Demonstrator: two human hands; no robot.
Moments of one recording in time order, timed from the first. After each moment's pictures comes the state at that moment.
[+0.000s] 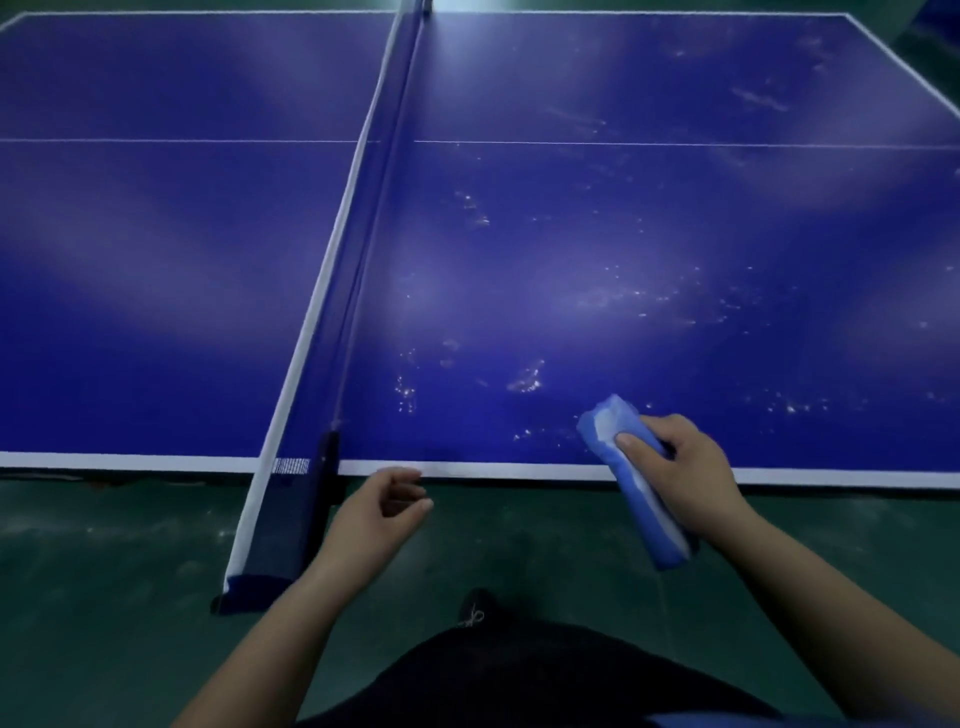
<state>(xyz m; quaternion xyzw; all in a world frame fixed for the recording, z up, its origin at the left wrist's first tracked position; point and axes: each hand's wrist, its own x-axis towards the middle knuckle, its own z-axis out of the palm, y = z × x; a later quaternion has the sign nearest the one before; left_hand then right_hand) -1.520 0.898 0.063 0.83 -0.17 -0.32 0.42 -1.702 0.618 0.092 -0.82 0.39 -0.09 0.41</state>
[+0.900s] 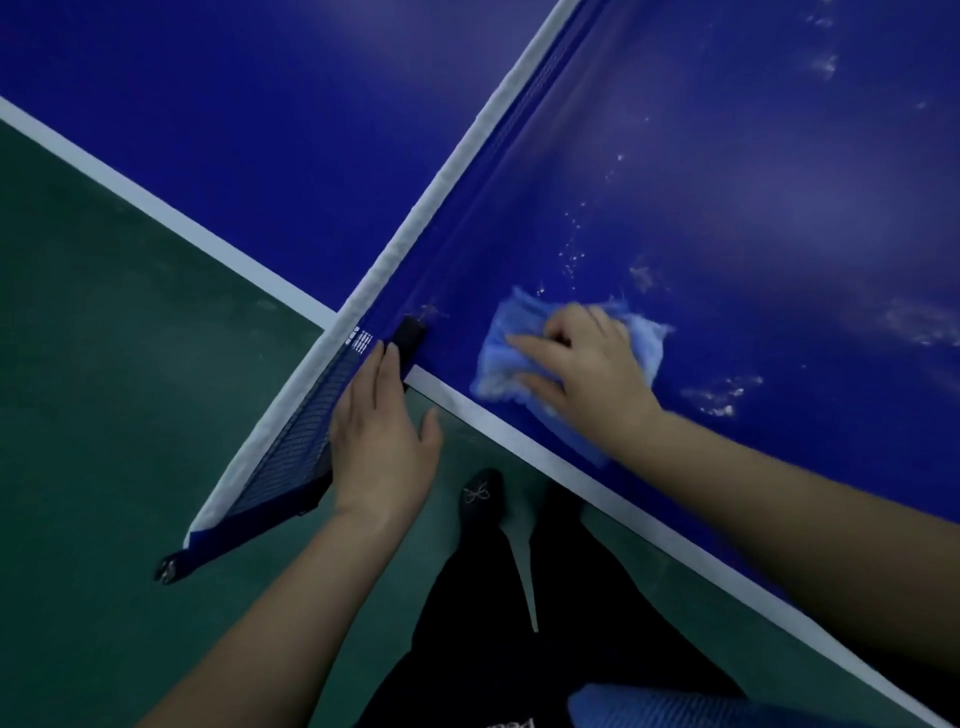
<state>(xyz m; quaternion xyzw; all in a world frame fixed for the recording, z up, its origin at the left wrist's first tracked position) -1.485 0.886 -0.001 0.97 0.06 -0.14 0.20 -1.453 0.666 -0.021 -0.96 -0.16 -0.01 0.24</state>
